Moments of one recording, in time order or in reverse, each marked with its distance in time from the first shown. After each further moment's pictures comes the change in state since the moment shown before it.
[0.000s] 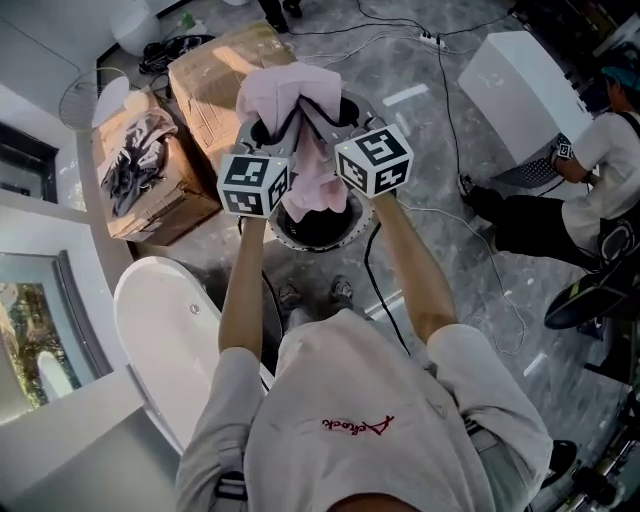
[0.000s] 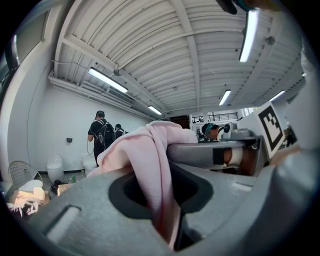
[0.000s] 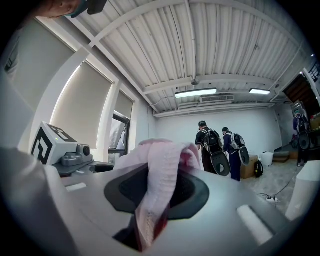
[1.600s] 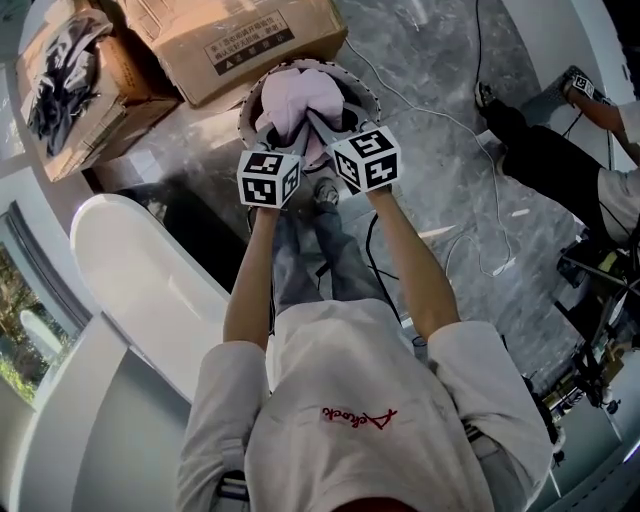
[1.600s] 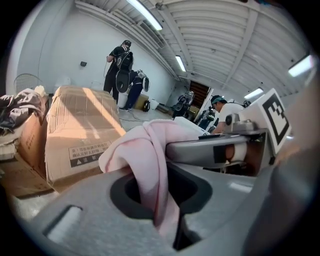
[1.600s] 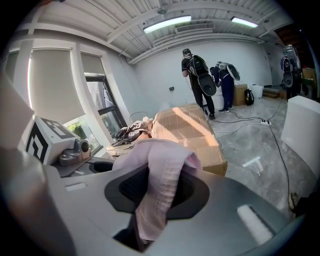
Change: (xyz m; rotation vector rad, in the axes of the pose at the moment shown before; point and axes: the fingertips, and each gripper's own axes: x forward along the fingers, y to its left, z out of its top) left arm 0.010 -0.039 -0.396 -0.450 0.535 -0.045; right arm -0.028 0.005 -0.404 0.357 0.642 -0.018
